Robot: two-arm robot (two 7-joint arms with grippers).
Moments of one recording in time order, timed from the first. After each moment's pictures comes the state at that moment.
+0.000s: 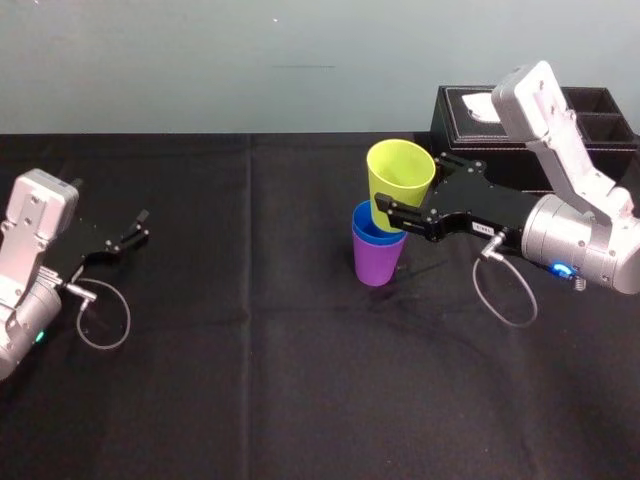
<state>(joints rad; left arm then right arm) -0.20 0.60 0.45 -1.41 -0.25 -0.12 0.03 0.31 0.60 -0.40 -1.72 0.35 0.33 0.44</state>
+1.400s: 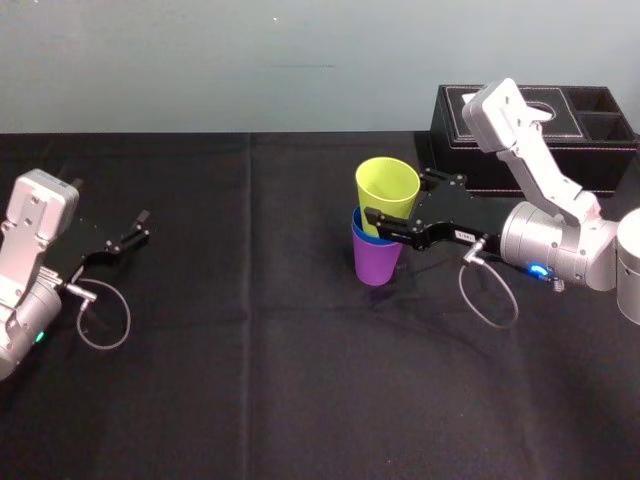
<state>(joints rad) -0.20 0.60 0.45 -1.41 -0.25 -0.12 0.03 0.38 0.54 -0.46 -1.57 0.31 0.31 0.49</state>
